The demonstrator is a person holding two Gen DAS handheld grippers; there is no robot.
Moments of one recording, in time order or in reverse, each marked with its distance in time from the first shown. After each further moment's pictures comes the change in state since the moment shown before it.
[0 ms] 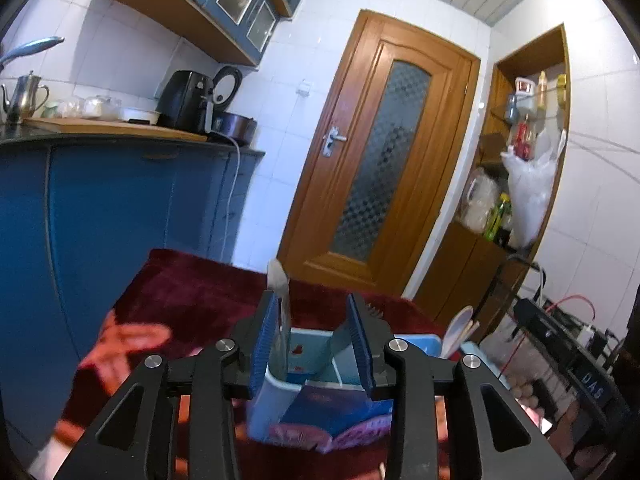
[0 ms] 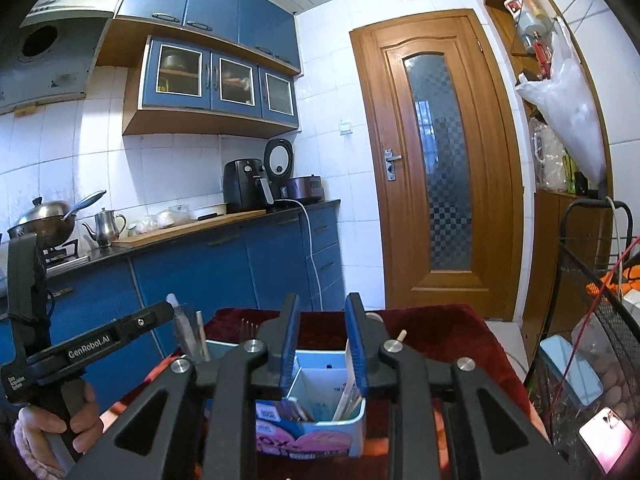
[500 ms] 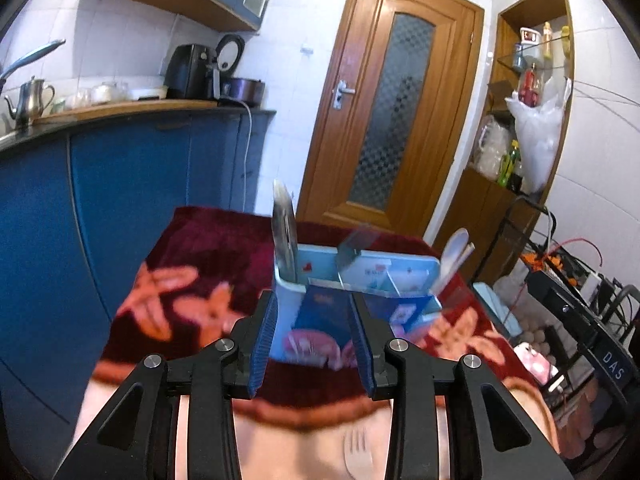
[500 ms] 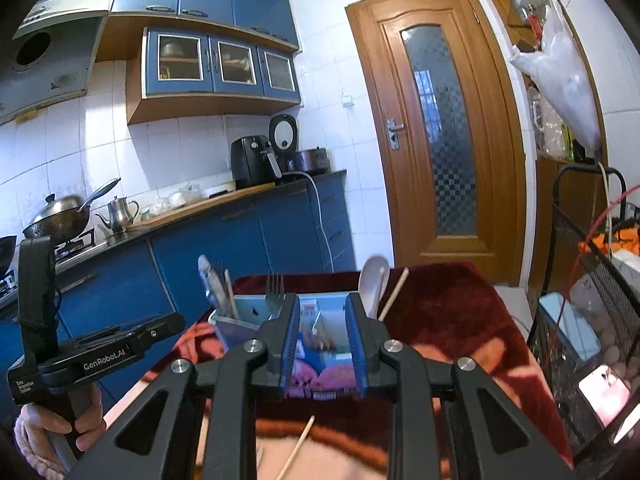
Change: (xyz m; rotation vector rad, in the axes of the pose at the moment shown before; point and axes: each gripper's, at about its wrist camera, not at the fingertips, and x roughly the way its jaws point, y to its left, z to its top) left arm -0.037 -0.016 -0.027 0.058 0.182 0.078; right arm -0.039 0.006 -0.021 0.047 0.119 0.030
